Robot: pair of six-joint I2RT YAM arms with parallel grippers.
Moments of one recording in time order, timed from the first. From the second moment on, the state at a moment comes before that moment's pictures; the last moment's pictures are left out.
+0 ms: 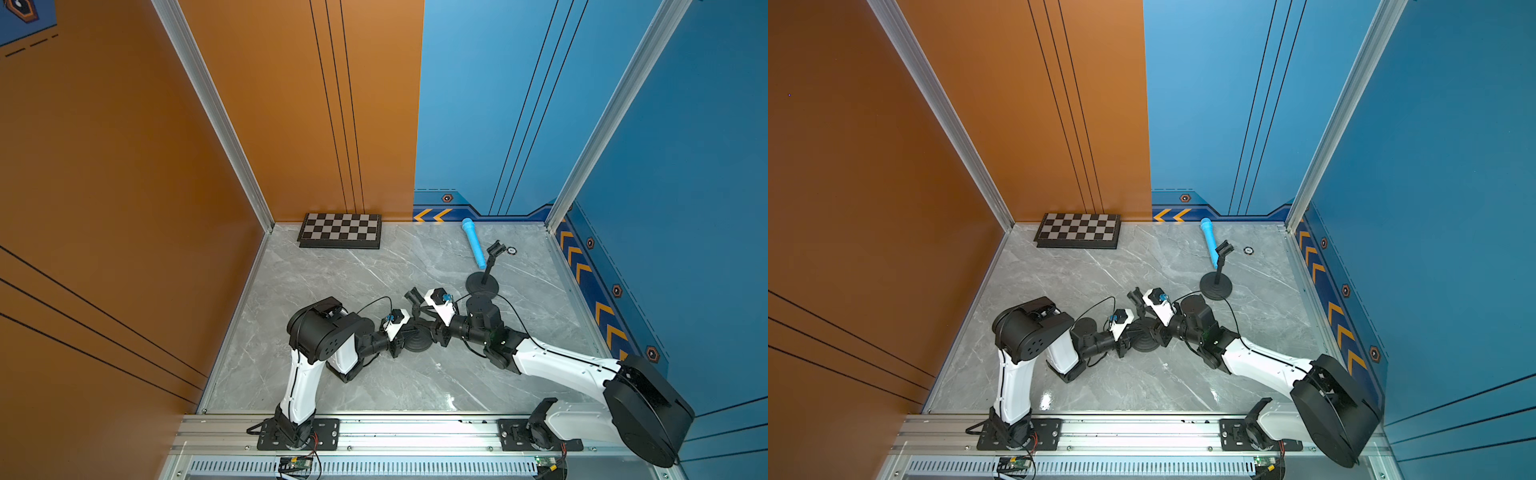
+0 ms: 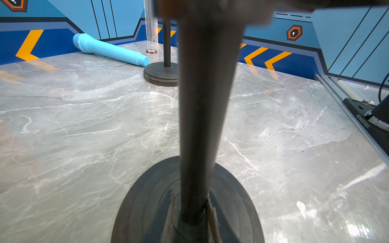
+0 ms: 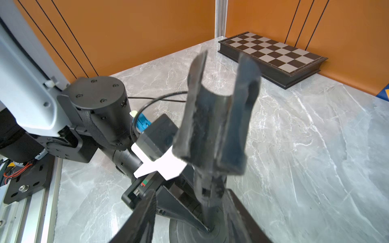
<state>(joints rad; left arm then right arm) -0.63 2.08 0.39 1.48 0.48 -0.02 0.71 1.31 0.51 0.46 -0.35 -0.03</state>
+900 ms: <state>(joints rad) -0.64 2.08 0.37 1.51 0.40 0.06 0.71 1.67 0.54 1.02 -0.29 0.00</state>
